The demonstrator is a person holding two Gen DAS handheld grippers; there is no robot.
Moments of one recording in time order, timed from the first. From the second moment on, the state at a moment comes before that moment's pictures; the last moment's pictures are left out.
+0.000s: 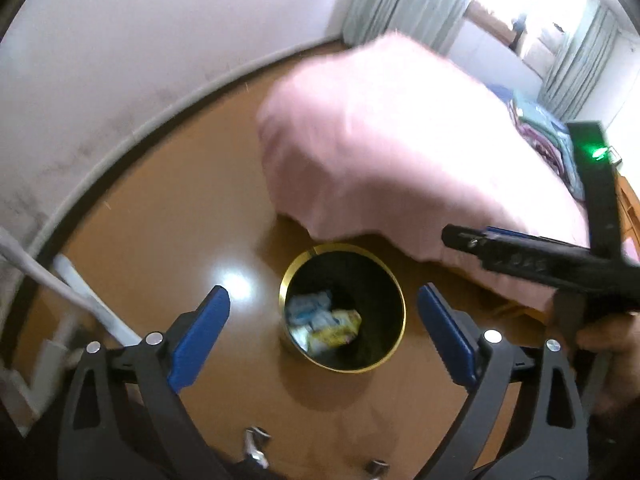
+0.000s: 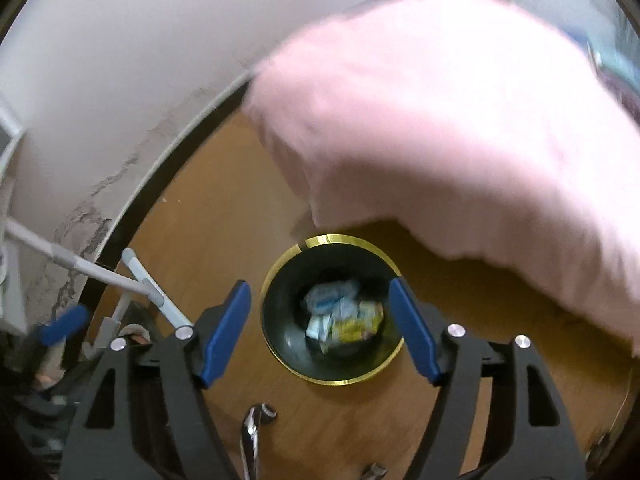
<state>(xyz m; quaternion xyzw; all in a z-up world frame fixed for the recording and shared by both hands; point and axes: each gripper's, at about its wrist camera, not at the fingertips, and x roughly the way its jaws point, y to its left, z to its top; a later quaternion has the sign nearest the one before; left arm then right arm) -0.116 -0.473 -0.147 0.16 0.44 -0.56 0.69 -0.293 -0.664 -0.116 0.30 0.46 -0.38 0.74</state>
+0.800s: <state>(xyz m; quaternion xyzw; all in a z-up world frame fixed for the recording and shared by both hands) 0.121 -0.004 -0.001 0.03 0.44 -0.13 0.89 0.111 -0.314 0.087 0.14 0.43 0.13 0.88</state>
